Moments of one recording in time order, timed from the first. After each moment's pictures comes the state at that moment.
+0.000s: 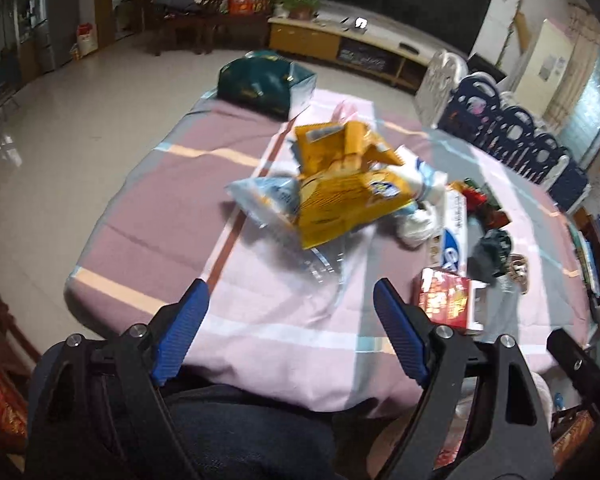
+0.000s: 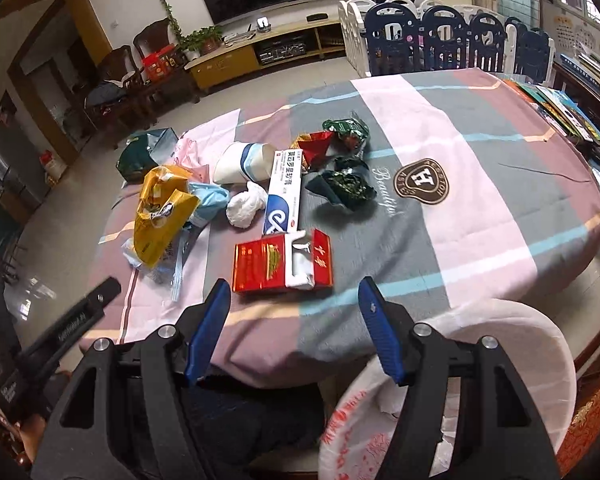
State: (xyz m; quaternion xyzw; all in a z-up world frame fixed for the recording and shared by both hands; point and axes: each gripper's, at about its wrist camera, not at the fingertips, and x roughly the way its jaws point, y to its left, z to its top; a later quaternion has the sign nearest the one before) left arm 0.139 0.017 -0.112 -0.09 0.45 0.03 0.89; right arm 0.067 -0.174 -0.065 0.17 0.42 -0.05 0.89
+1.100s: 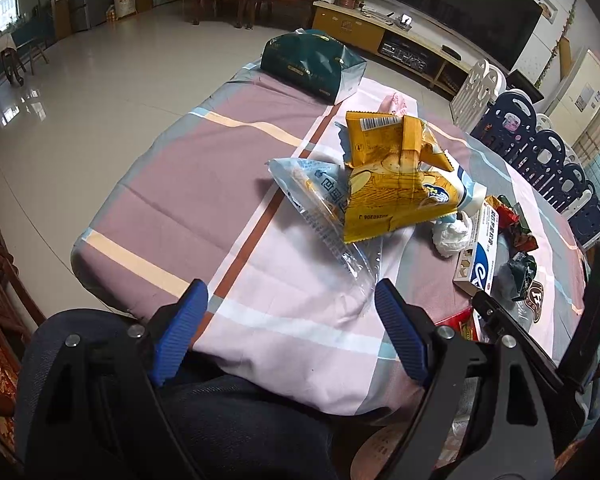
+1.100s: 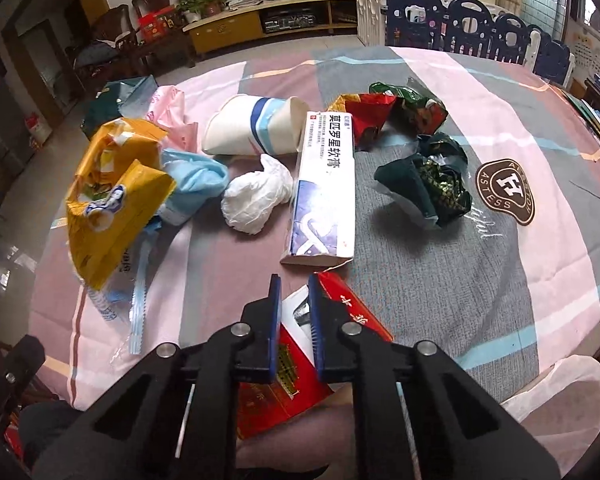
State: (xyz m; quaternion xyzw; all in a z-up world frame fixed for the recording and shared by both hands) left arm 0.145 0.035 -0.129 -0.14 0.47 0.08 0.87; right arm 0.165 -0.134 -0.138 0.11 0.47 -0.05 0.87
